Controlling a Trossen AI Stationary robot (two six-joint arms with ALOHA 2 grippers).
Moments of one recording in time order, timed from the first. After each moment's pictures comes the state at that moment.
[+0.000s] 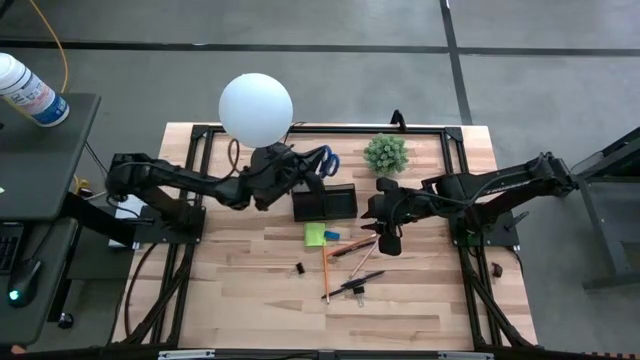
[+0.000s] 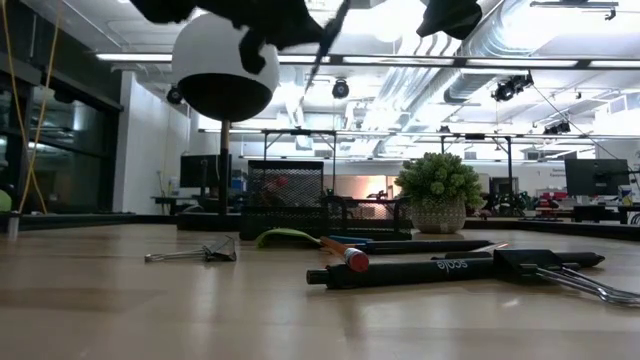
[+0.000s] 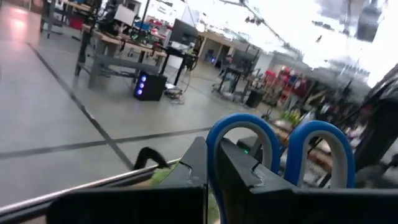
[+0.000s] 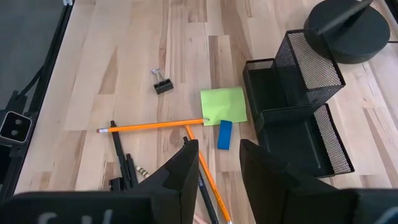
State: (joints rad) left arm 0.11 1.52 0.89 0.72 -0.71 -0.30; right arm 0.21 1.29 1.17 -0.66 0.12 0.21
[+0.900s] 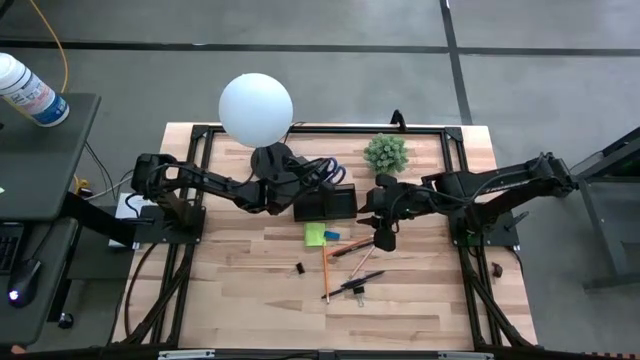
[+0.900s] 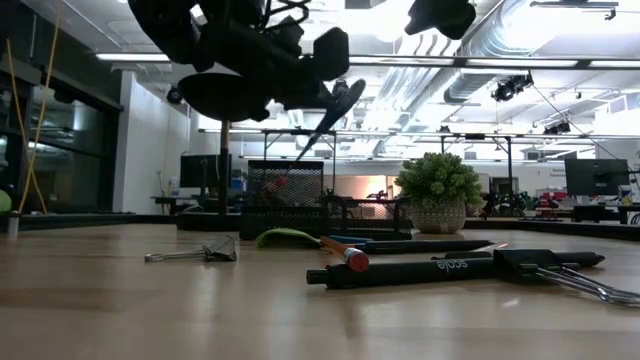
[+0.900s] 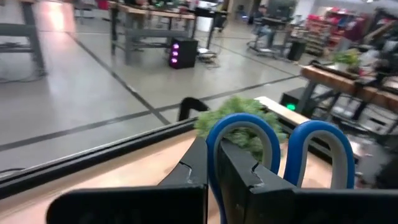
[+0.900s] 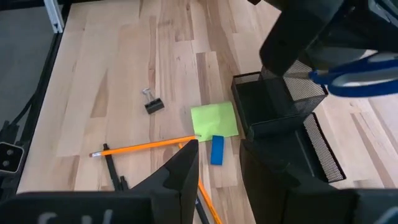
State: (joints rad) left arm 0.14 1.71 0.89 0.65 -0.78 -0.30; right arm 0.18 1.29 1.17 -0.61 0.15 0.25
